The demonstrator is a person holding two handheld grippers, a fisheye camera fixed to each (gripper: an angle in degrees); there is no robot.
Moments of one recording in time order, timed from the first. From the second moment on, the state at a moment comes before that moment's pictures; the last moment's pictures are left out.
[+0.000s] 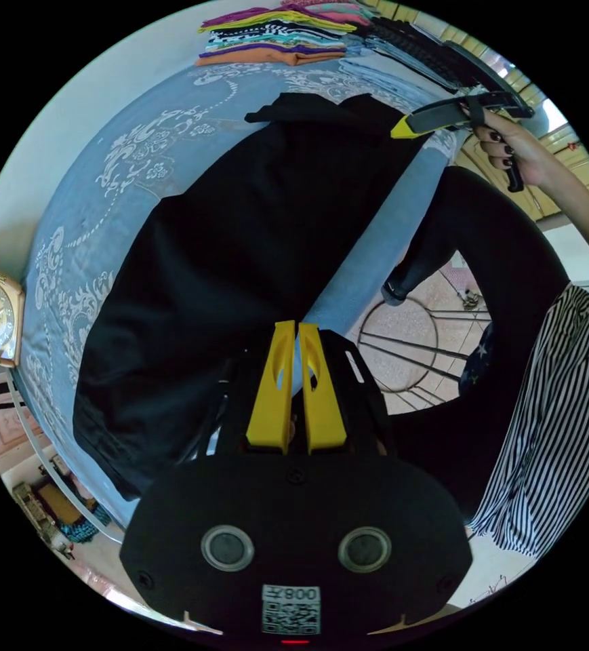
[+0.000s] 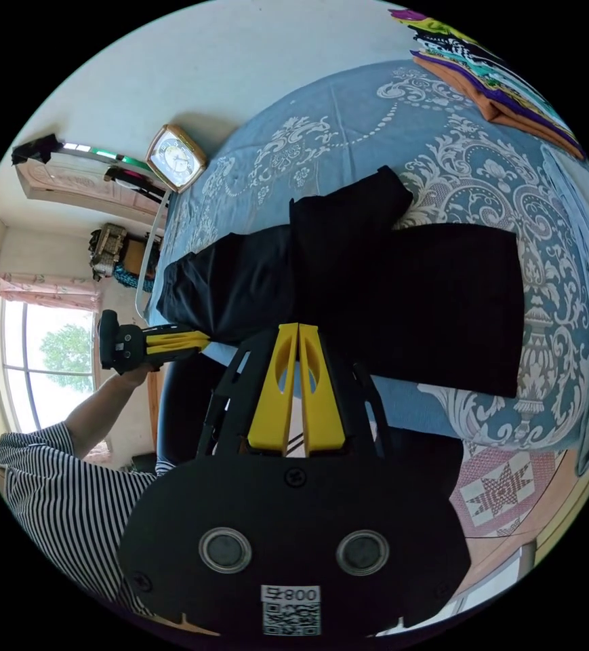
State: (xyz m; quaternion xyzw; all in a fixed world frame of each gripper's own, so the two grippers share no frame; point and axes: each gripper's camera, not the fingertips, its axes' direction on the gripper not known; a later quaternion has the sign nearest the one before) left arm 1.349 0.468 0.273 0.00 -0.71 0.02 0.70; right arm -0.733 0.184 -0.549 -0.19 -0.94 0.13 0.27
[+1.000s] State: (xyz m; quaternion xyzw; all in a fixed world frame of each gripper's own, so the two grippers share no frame) left arm 1.345 0.396 0.154 0.17 -0.53 0.02 0.83; right arm -0.755 0.235 -0.647 -0.20 -0.93 0.11 0.30
